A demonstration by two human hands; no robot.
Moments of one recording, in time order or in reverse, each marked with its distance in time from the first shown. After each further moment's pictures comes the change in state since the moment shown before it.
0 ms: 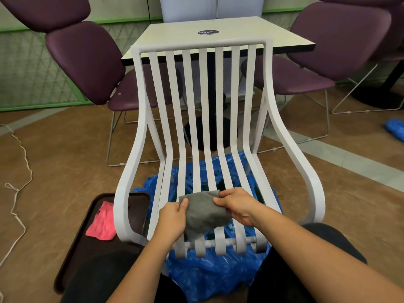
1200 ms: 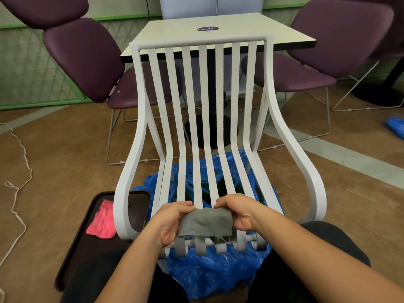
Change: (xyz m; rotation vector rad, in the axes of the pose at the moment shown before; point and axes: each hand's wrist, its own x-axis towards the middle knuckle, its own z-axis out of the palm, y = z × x) left_hand -0.010 0.019 -0.020 -0.846 -0.346 -0.458; right_hand -0.019 -0.002 0.006 0.228 -0.067 0.279
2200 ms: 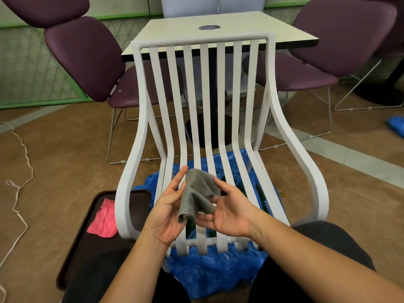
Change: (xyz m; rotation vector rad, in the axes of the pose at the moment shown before) left_hand -0.028 0.013 0.006 -0.501 -0.390 0.253; right_hand -0.006 0.008 0.013 0.428 -0.474 0.098
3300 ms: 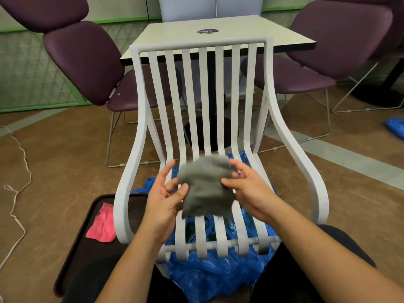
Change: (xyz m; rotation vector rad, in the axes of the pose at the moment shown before) left_hand 0.001 0.011 0.008 0.484 0.135 0.265; right_hand -0.042 -0.035 0.015 -0.451 0.074 -0.623
